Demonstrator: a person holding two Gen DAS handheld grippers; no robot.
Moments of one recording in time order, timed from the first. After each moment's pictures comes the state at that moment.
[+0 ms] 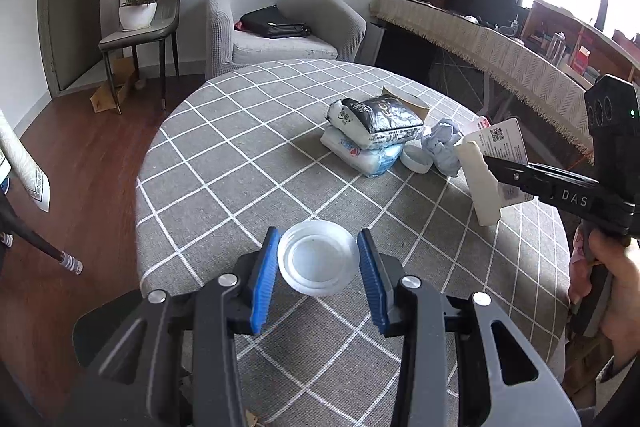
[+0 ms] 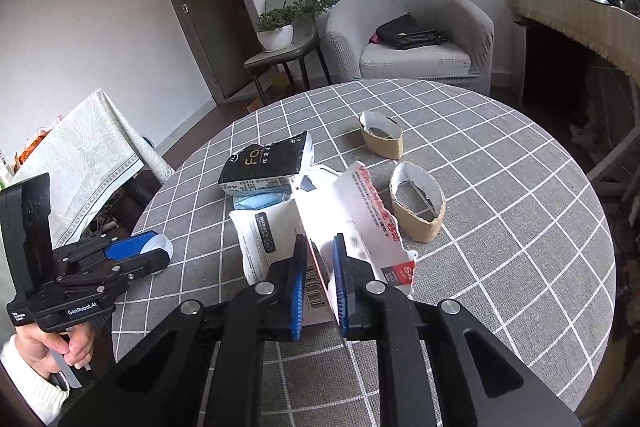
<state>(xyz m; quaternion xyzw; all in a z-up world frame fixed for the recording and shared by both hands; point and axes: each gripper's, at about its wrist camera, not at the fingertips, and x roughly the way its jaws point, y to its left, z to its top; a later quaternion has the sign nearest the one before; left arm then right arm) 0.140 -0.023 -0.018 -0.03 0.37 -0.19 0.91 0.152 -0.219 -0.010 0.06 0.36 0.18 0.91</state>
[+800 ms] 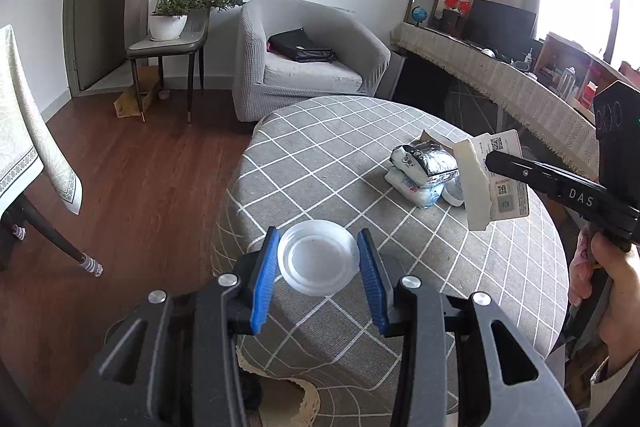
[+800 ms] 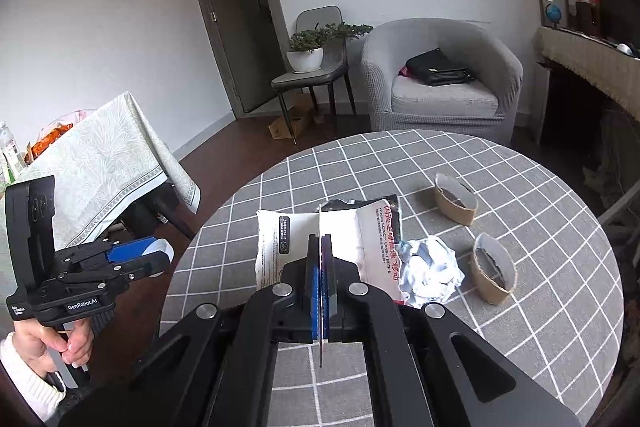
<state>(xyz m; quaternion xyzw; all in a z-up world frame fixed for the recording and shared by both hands) 0.129 0.050 0.011 -0.05 0.34 -0.16 0.93 0.155 -0.153 0.029 0.04 0.31 0.21 0.92</state>
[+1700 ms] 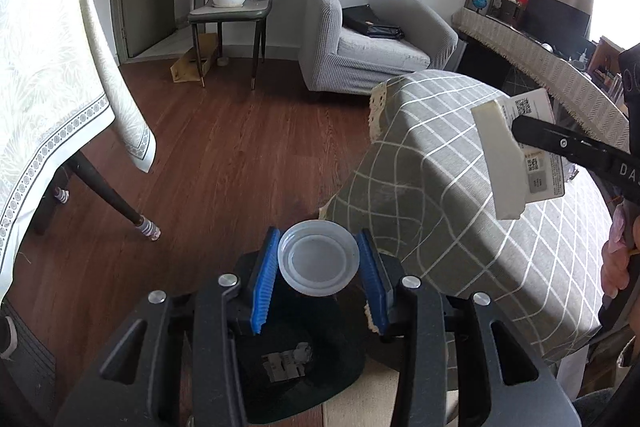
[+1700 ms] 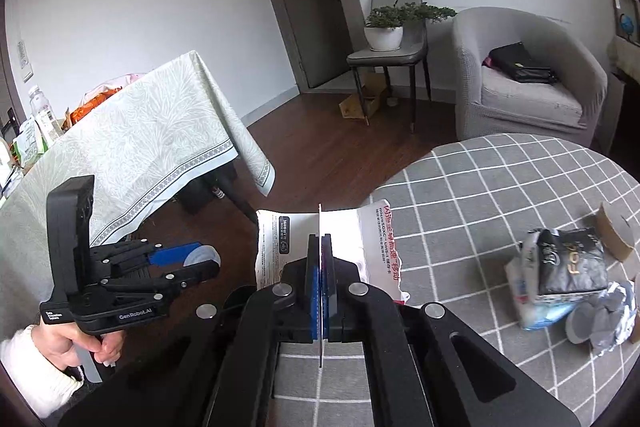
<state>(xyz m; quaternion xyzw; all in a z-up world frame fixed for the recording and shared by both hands) 0.128 0.174 -0.029 -0.05 0.40 -0.07 0.91 0.177 -0.004 0.019 0.02 0.34 0.33 0.88</state>
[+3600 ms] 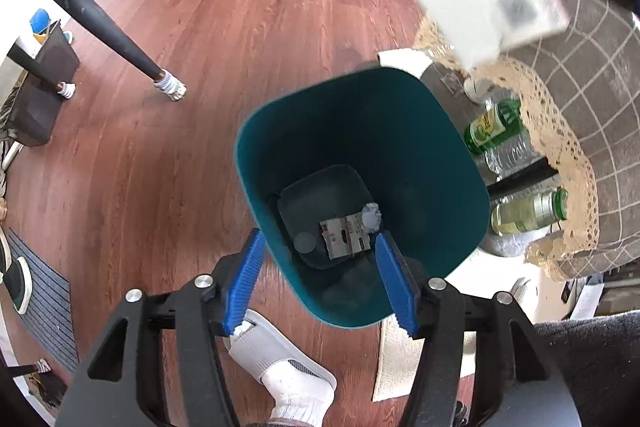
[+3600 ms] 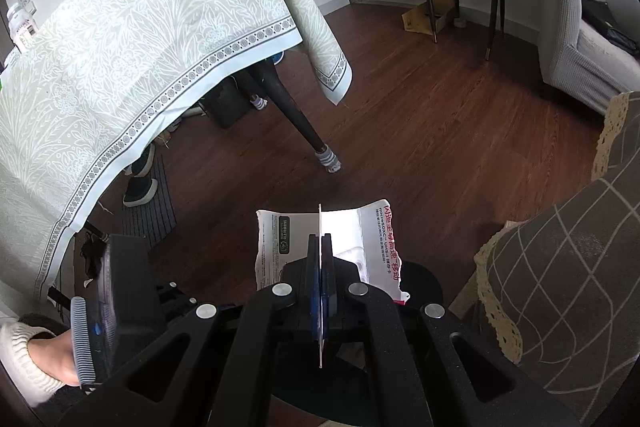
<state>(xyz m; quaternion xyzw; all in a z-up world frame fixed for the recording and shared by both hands) 0.095 0.262 -0.174 -0.04 0.59 -0.05 0.80 0.206 0.184 -0.084 -0.05 0.47 0.38 0.79</state>
